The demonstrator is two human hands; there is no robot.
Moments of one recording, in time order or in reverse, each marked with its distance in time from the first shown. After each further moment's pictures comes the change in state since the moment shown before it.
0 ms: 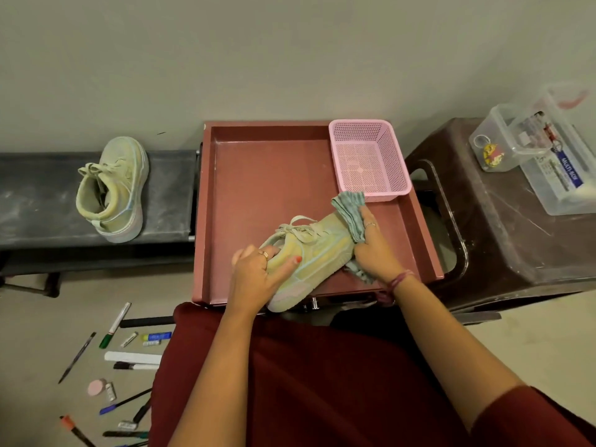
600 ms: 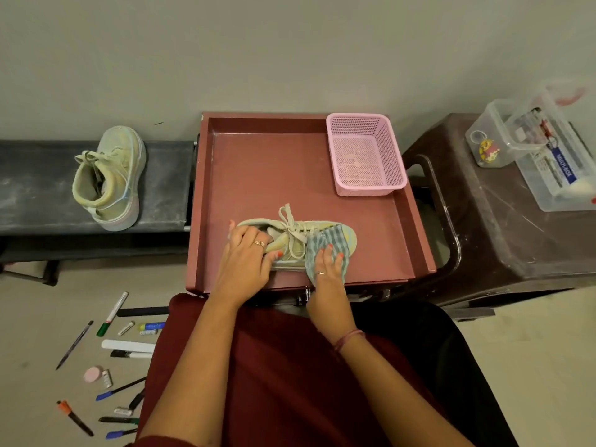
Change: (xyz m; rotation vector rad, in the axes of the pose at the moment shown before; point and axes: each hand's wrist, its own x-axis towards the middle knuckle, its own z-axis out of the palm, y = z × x) left_hand 0.004 -0.010 -0.006 0.376 -0.077 0.265; right_hand -0.083 0.008 0.070 -0.246 -0.078 -0.005
